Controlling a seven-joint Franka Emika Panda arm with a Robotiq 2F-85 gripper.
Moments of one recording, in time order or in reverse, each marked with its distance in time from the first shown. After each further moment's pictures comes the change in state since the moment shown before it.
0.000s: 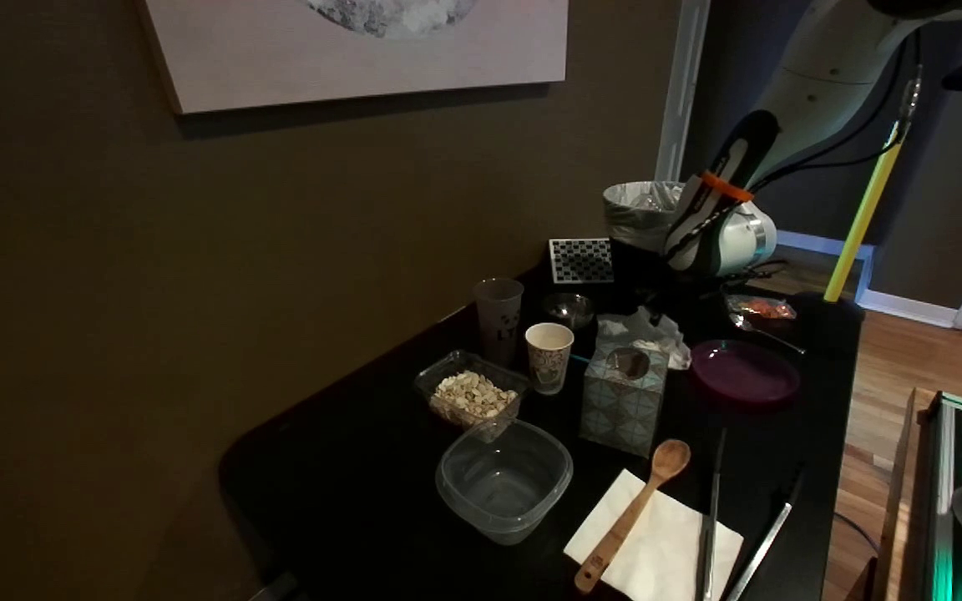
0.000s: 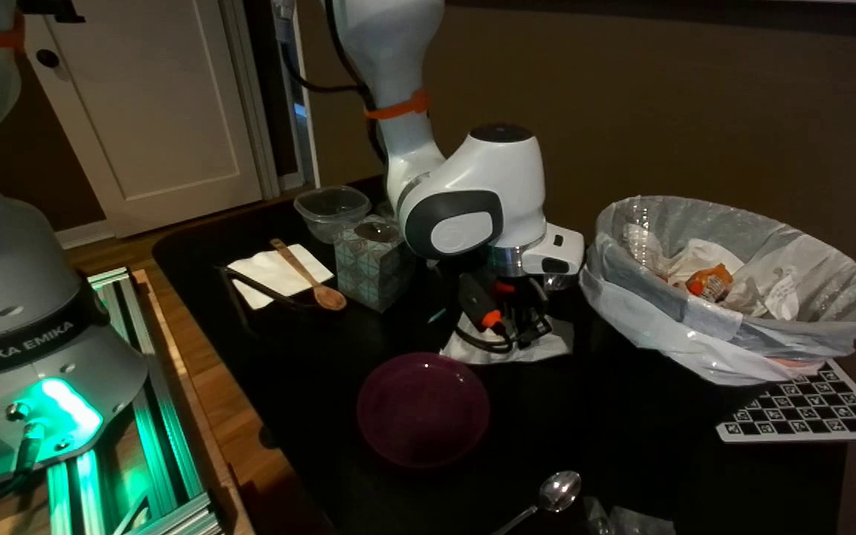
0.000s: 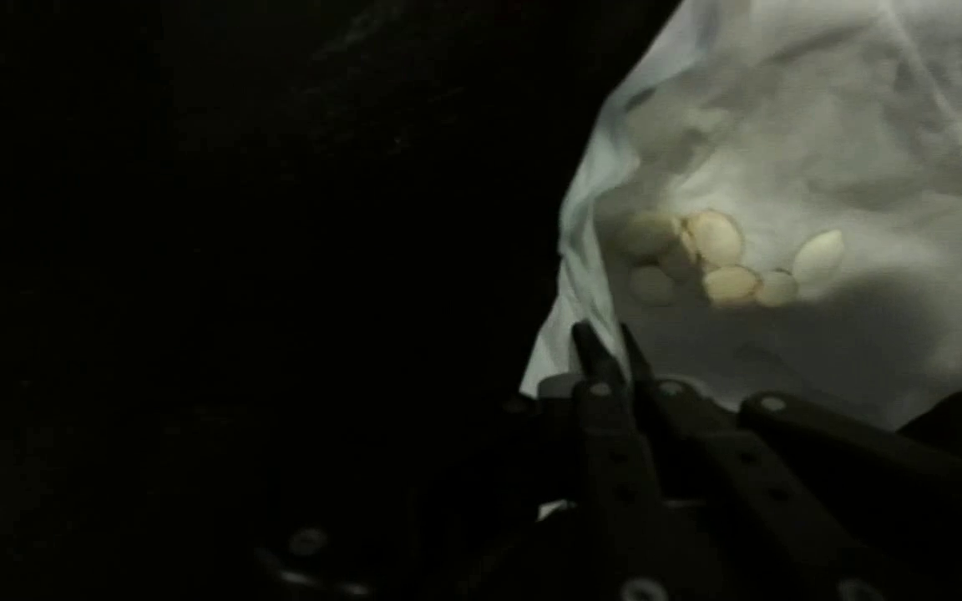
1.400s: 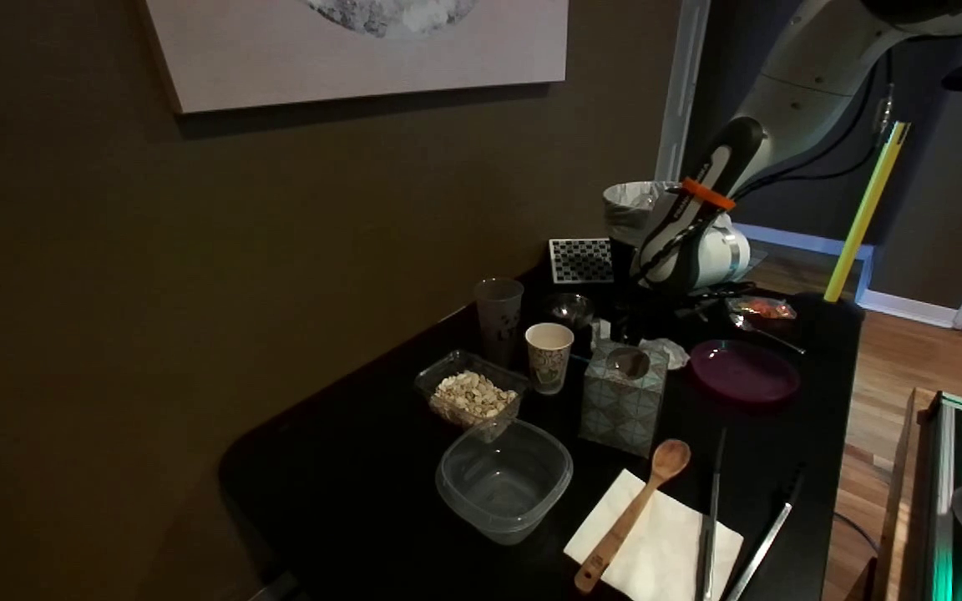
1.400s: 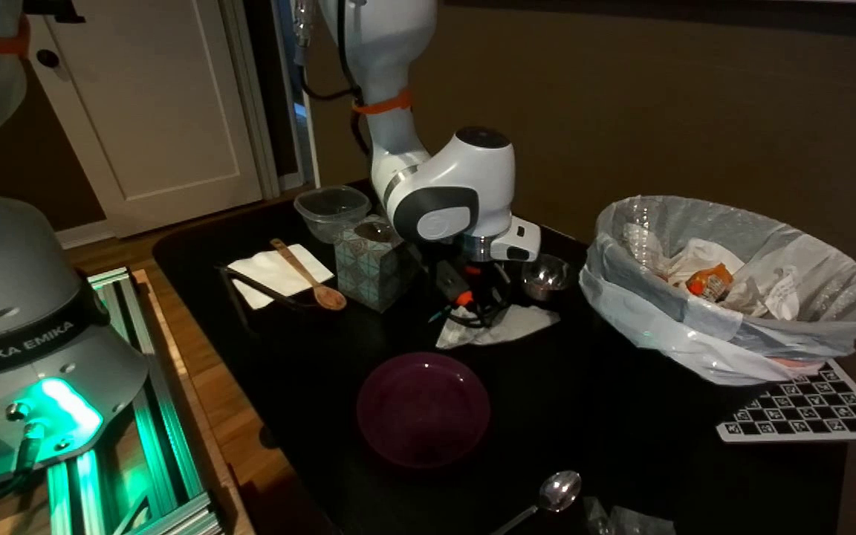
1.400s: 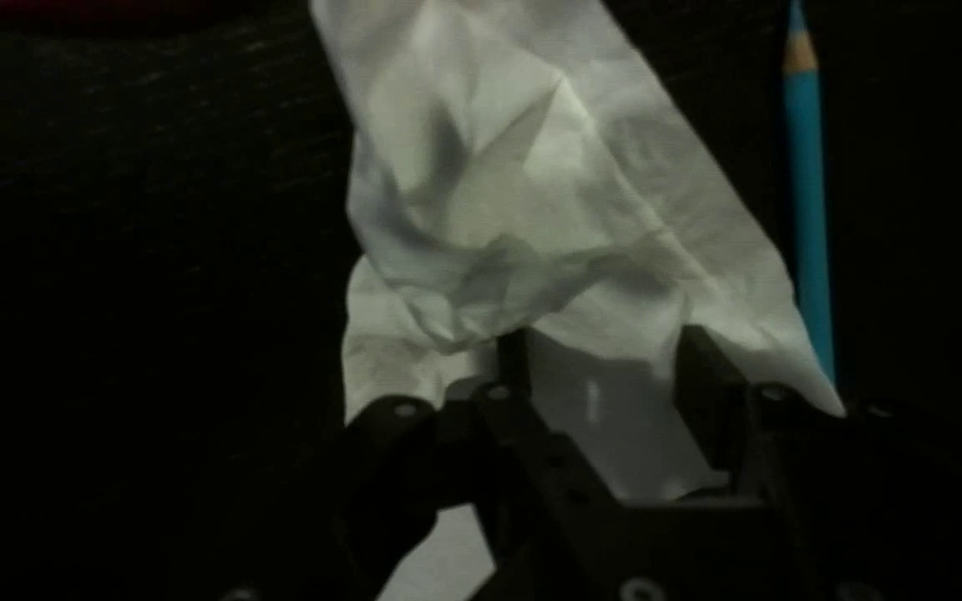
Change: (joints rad) arm -0.052 0.047 0.190 0.016 0.005 -0.072 -0.037
